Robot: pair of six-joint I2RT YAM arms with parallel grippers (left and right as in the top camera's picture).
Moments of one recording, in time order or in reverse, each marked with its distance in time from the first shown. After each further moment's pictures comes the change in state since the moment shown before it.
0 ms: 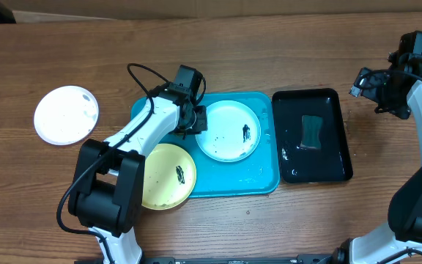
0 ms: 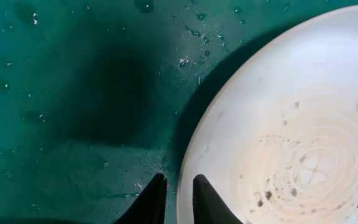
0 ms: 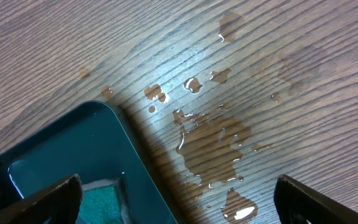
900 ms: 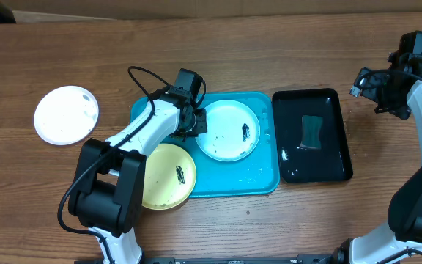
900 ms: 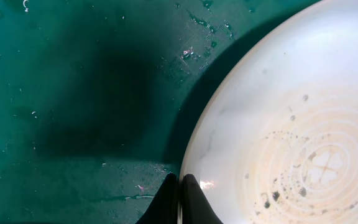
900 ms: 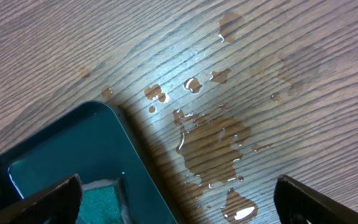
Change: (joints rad) left arm -0.002 0.000 -0.031 0.029 -0.002 0.000; right arm 0.000 0.000 0.000 0.000 0.000 -0.001
